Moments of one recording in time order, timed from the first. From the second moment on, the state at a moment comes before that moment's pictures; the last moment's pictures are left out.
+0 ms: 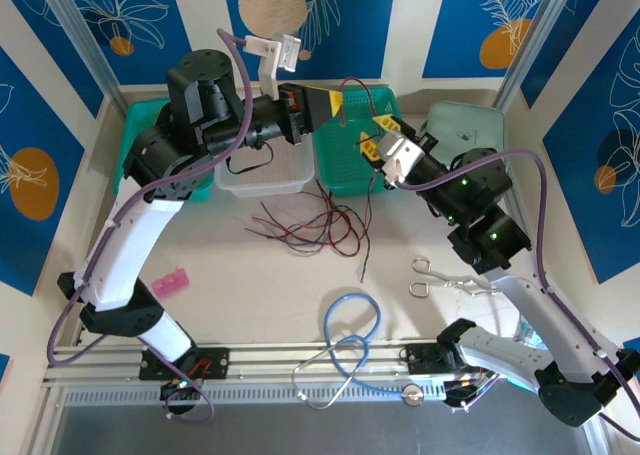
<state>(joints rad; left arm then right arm) -0.80 1.60 2.31 -0.78 0.31 -0.50 0.59 0.96 1.19 -0.07 -0.15 -0.71</state>
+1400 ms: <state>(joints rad) -0.16 1.19 1.54 -0.65 0.35 -0.58 0.17 0.90 1.19 -0.15 0.02 0.01</state>
